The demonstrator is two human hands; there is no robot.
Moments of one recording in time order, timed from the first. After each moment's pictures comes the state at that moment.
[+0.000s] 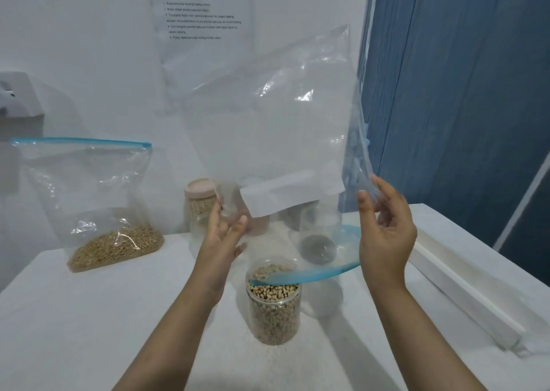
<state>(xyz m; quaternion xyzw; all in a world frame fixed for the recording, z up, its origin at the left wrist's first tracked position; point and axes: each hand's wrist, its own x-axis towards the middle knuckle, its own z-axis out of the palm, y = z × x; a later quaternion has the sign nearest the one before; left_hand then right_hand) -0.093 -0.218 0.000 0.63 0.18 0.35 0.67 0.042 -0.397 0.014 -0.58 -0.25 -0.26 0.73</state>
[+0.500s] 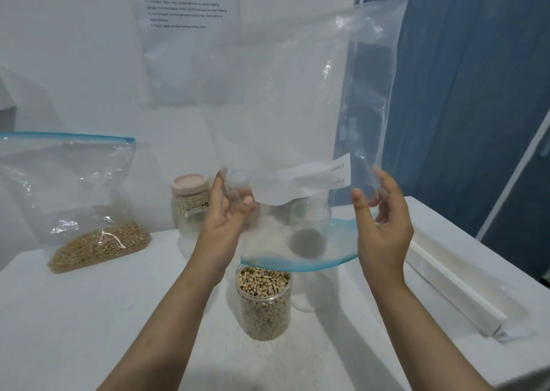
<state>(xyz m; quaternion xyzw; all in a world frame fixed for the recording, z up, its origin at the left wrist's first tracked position) -0.077 -0.233 0.025 0.65 0.11 0.38 0.65 0.053 -0.410 0.009 -0.62 -0.24 -0.26 0.71</state>
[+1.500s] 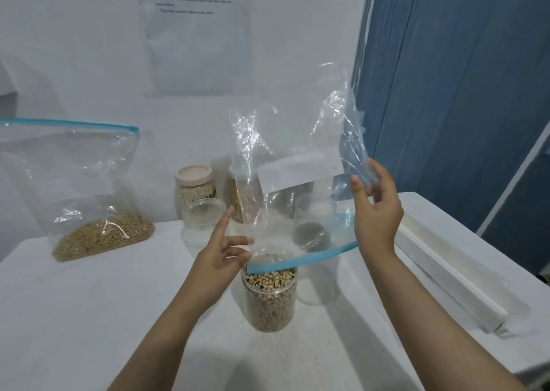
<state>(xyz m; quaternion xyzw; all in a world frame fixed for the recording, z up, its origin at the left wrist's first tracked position) -0.113 -0.209 -0.038 0.77 0.18 0.25 0.56 0.091 -0.382 0.003 -0.64 -0.21 -0.21 0.71</state>
